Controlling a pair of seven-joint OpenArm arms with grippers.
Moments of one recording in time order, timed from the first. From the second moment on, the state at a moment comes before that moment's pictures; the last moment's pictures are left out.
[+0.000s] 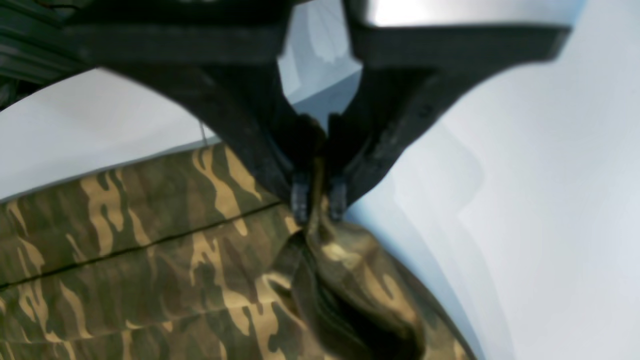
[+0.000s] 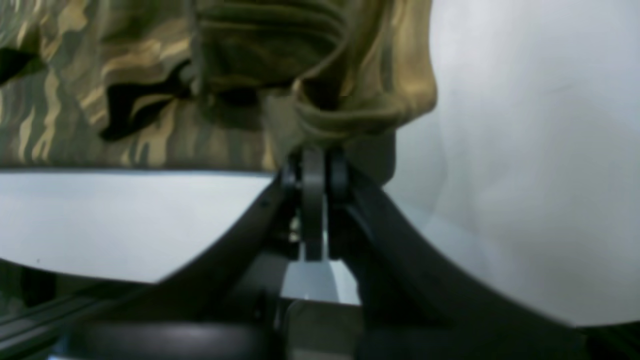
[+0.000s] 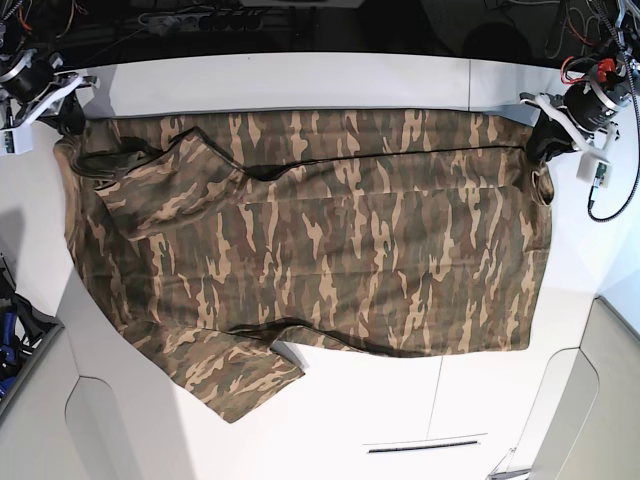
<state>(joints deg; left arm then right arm) 30.3 -24.6 -29.0 100.5 -39.2 -31.6 41.6 -30.4 15.1 34.4 103.9 35.2 31.1 -50.9</state>
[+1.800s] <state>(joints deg) 32.4 -24.6 -45.5 107.1 -40.6 -29.1 44.3 -18.9 19.1 54.0 103.9 42.2 31.1 -51.9</state>
